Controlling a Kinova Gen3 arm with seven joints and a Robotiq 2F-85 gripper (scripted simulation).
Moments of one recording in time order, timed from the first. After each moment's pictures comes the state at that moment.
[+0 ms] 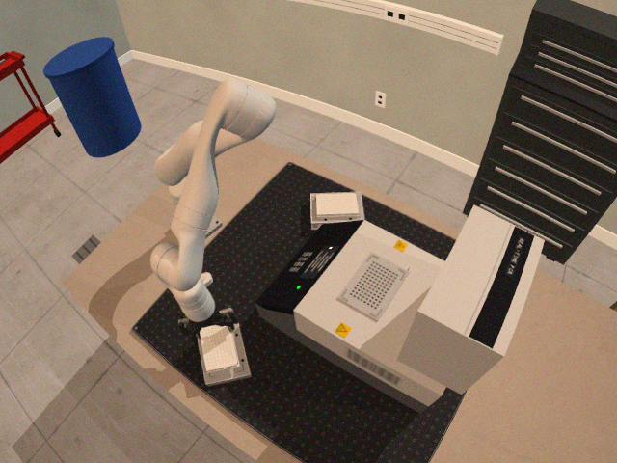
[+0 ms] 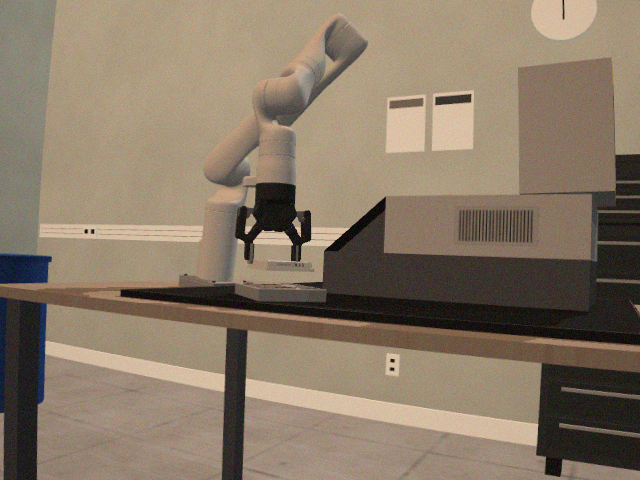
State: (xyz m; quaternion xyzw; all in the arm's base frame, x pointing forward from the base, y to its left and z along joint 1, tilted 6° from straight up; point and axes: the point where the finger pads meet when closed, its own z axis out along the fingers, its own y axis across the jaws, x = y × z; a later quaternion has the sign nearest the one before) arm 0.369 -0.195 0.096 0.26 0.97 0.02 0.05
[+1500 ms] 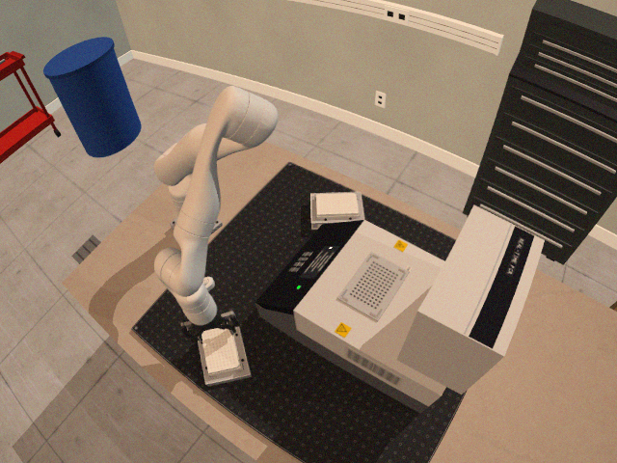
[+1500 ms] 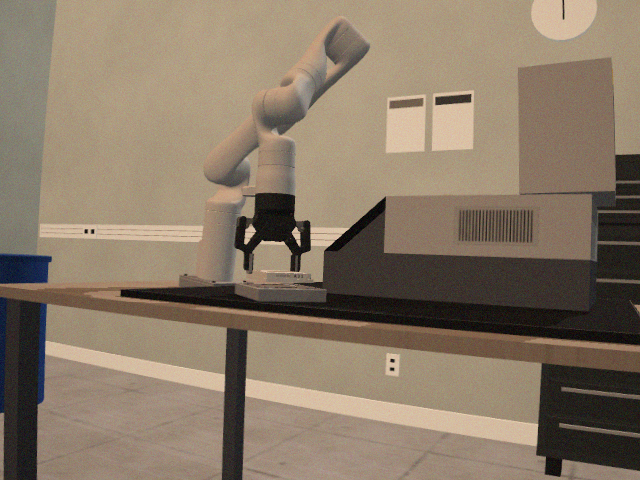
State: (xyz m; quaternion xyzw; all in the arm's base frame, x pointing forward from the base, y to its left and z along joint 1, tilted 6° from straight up) arm 0.370 -0.195 0.077 0.26 0.97 0.02 0.05
